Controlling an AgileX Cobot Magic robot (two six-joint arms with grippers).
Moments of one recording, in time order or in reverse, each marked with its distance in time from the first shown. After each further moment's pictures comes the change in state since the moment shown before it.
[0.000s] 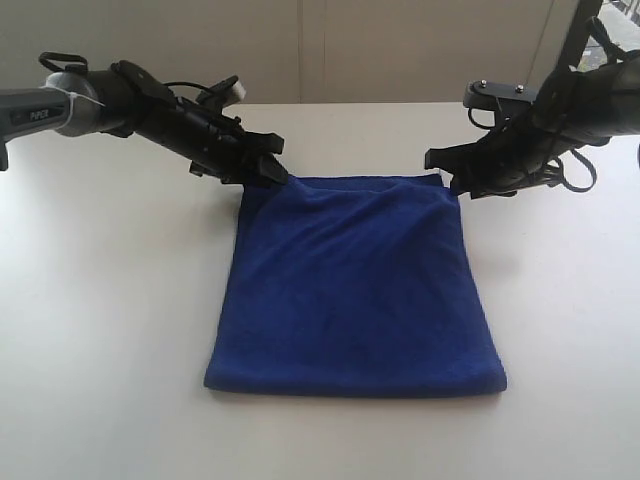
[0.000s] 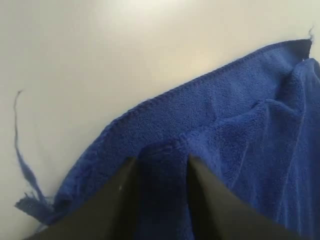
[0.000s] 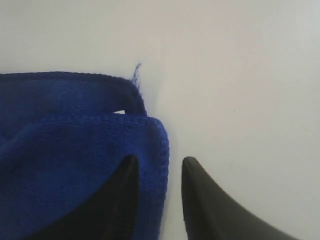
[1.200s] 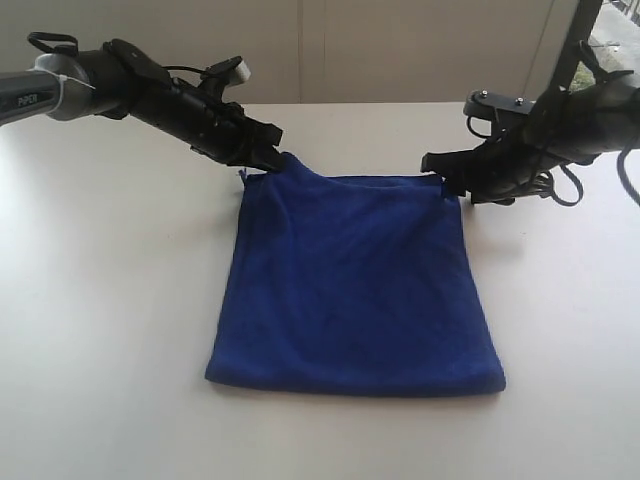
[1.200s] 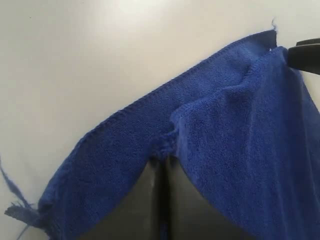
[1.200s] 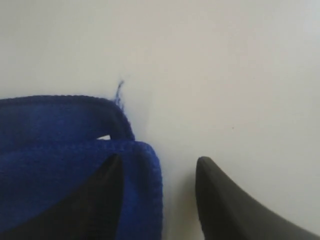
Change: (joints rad) left arm 0.000 -0.042 -0.015 0.010 0.041 0.118; right arm 0.000 0.064 0.000 0.073 -0.104 0.000
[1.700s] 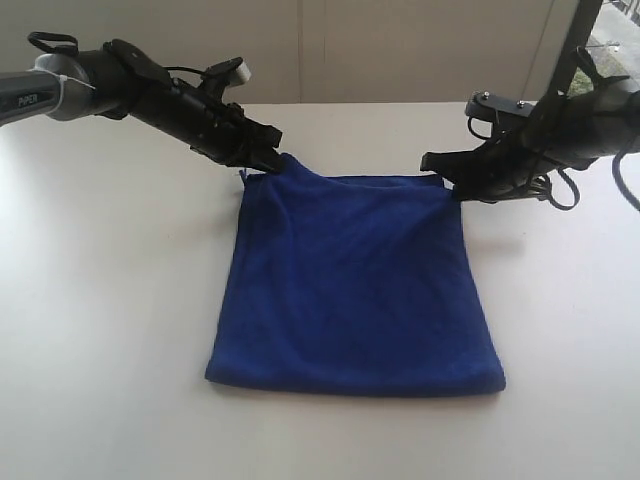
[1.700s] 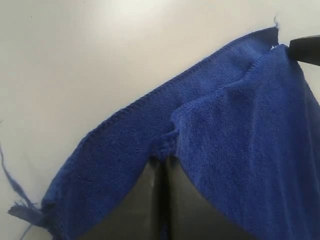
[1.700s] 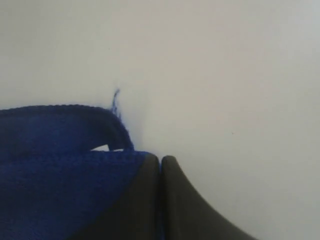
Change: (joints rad) left arm 0.000 0.000 0.000 0.007 0.002 0.008; right arm 0.000 0.014 0.000 0.031 -0.028 0.000
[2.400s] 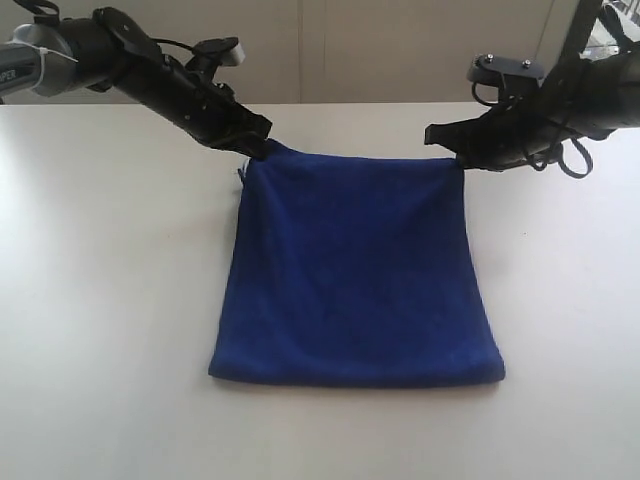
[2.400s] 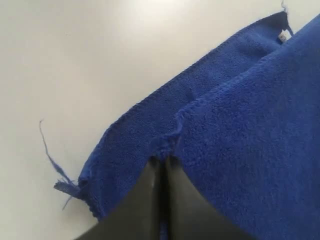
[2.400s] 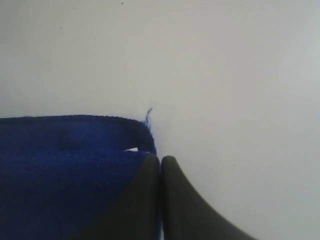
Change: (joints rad) left arm 0.000 -0.072 0.000 0.176 -0.002 -0.048; right arm 0.000 -0.103 0.000 0.001 0.019 -0.109
